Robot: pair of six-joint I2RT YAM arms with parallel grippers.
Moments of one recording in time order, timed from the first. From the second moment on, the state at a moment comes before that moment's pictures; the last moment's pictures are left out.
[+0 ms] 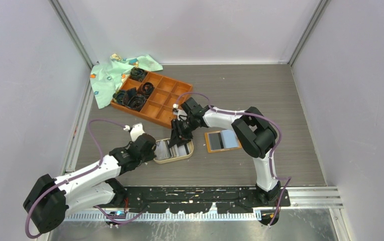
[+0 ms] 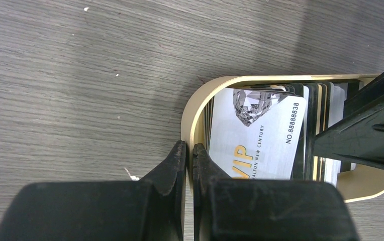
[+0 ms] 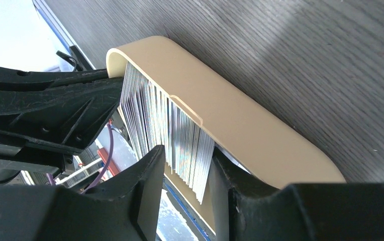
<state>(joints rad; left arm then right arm) -0.76 0.98 0.44 -0.40 -0.41 -0.92 0.74 2.03 1.32 -0.32 -0.71 0.60</state>
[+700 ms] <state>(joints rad) -0.76 0.95 0.43 -0.42 -0.38 -0.92 0.69 2.03 1.32 -0.35 -0.74 0.58</state>
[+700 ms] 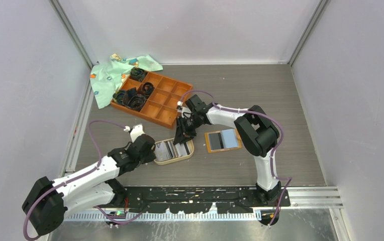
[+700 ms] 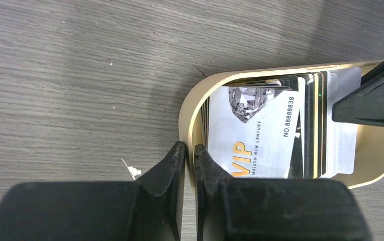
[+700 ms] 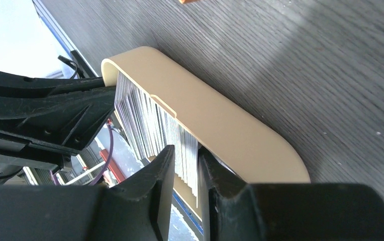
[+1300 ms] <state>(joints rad) -0.76 0.87 0.43 -0.46 -0.36 -0.91 0.67 2.01 1.32 -0.40 -0.69 0.52</state>
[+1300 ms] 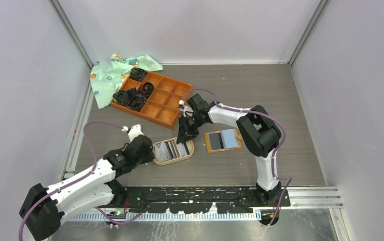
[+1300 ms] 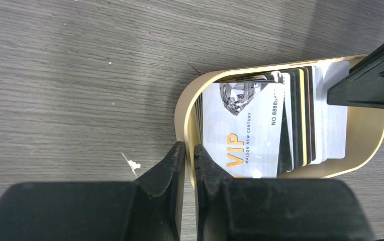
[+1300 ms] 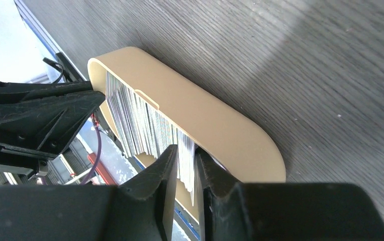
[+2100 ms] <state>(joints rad) -0.76 0.59 0.39 -0.40 -0.27 -0.81 0.66 1.89 1.34 -0.52 -0.60 0.36</state>
